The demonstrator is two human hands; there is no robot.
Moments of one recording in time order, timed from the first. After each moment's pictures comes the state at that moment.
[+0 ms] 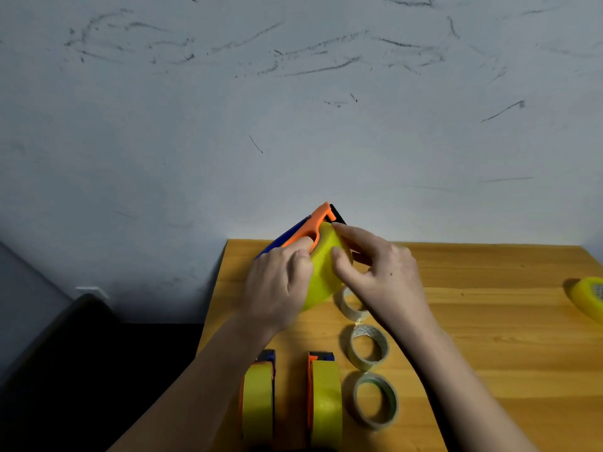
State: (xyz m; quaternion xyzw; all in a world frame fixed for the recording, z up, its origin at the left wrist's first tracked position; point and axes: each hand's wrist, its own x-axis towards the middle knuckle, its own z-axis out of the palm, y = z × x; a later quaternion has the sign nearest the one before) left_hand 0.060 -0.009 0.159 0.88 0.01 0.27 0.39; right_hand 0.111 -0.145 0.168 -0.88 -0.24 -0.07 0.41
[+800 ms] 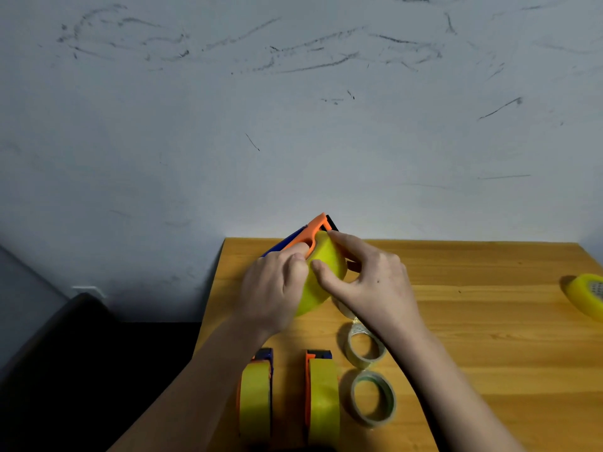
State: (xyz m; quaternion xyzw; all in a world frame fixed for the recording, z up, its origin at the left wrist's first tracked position) left_hand 0.055 -0.009 0.161 0.88 0.05 0.20 0.43; right_hand 0.107 -0.142 0.160 -0.90 -0.22 -0.05 0.38
